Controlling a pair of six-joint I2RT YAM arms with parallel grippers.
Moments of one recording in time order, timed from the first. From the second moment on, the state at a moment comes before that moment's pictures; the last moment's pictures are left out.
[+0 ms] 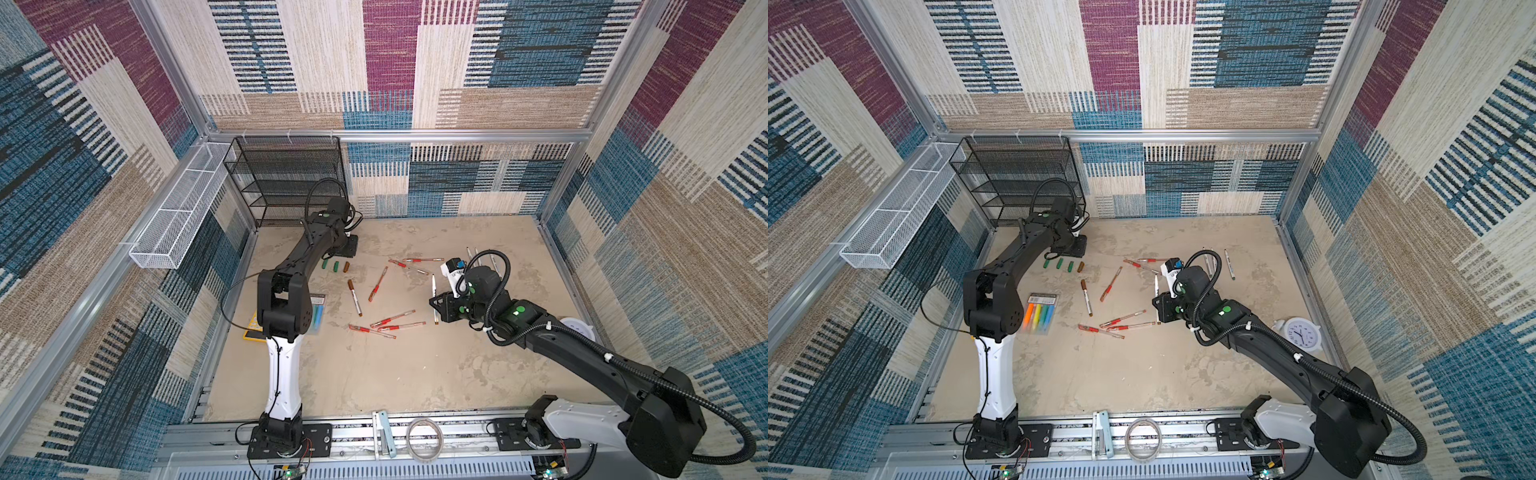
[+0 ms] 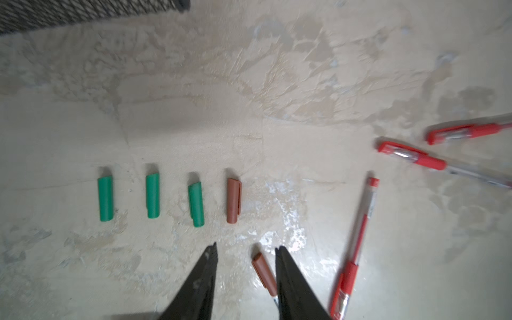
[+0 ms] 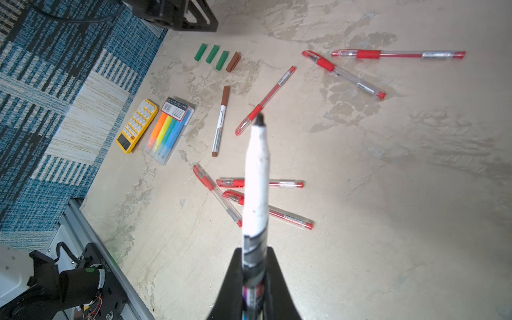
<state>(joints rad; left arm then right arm) -0.23 2.16 2.00 -0.94 0.00 -0.06 0.60 1.22 0.87 -0.32 -0.20 0.43</state>
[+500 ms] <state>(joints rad) -0.24 1.51 1.36 -0.75 0.14 -0.06 0.40 1.54 1.16 -0.45 -0.18 0.26</state>
